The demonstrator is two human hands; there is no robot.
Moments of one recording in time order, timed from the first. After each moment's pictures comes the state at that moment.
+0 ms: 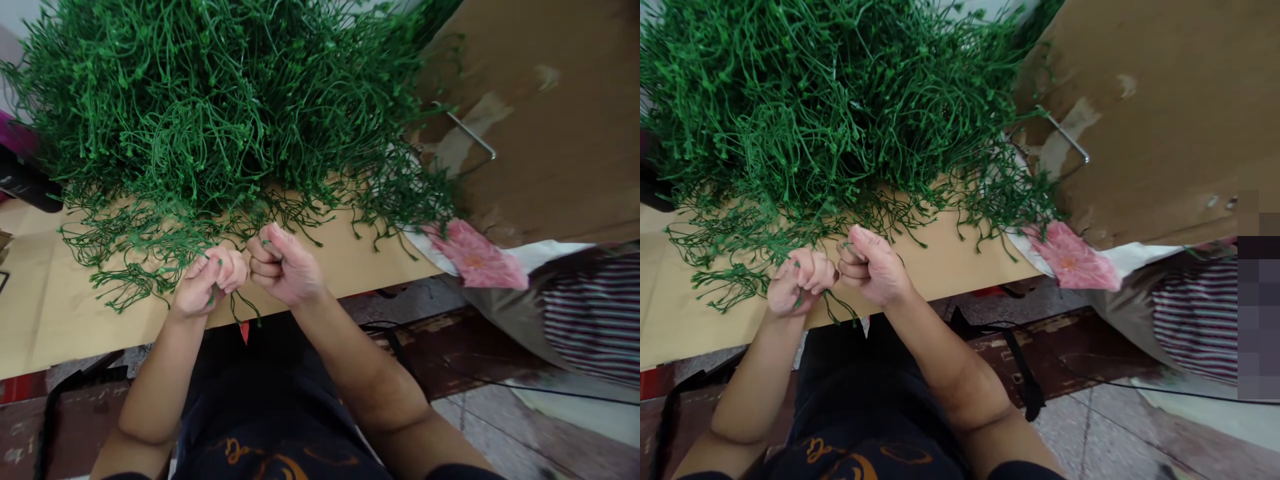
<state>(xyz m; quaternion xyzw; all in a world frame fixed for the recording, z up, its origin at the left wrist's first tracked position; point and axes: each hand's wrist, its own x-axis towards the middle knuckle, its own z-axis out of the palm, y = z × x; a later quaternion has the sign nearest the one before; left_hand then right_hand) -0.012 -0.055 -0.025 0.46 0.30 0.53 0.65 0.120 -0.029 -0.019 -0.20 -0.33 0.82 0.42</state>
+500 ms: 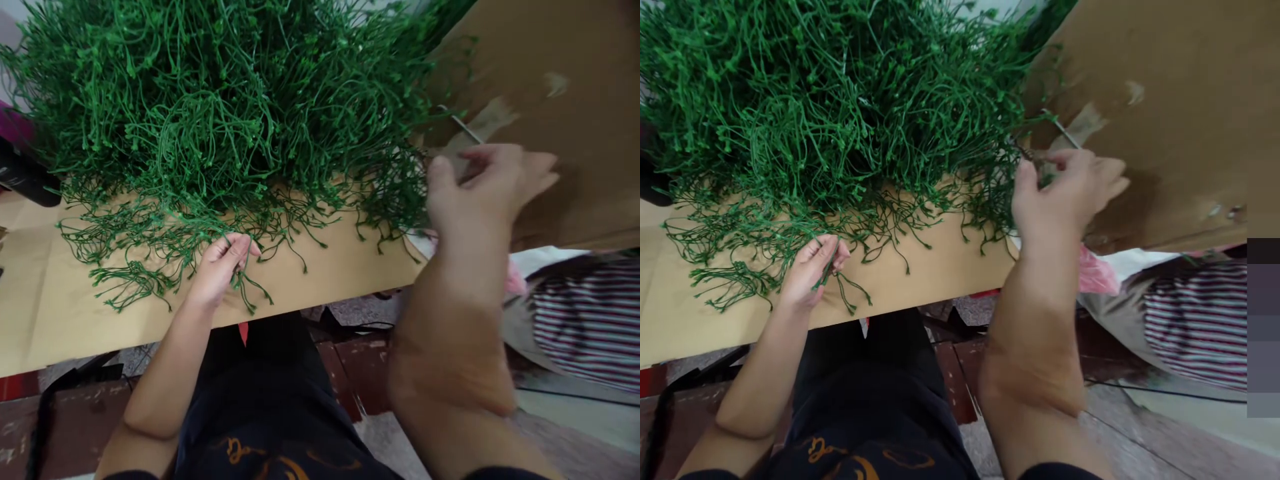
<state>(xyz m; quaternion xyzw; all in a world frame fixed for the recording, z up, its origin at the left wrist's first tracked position) -0.004 -0.044 -0.030 0.42 0.46 0.52 0.58 0.270 0.047 -0.006 -0.76 -0.47 -0.06 0.45</state>
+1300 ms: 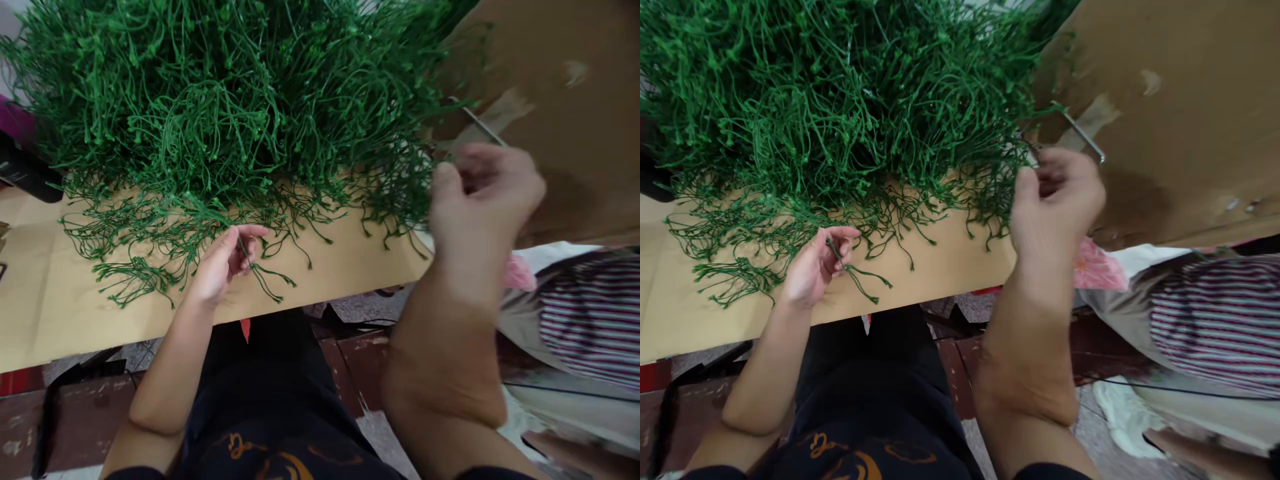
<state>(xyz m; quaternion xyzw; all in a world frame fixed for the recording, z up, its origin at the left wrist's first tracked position) -0.009 -0.046 -0.026 0.38 0.39 0.51 0.67 0.262 0.027 -0.023 -0.65 -0.51 0.07 0.55</state>
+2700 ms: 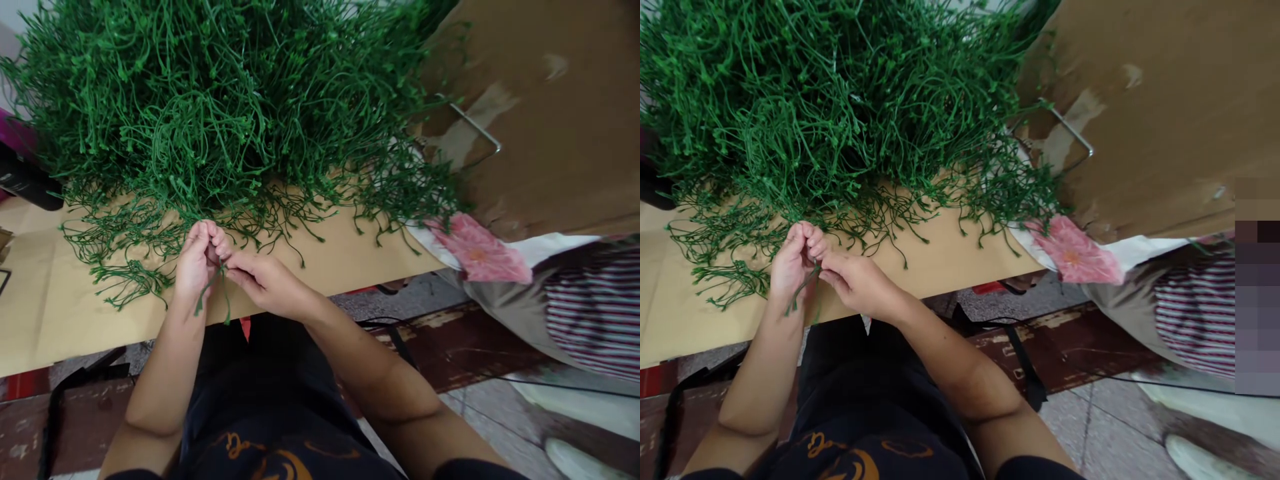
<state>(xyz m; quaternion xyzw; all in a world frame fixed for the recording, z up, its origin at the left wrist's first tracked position) -0.010 -0.038 -0.025 0.26 0.36 0.63 0.63 0.118 -0.038 -0.035 -0.27 -0.82 0.40 0.32</state>
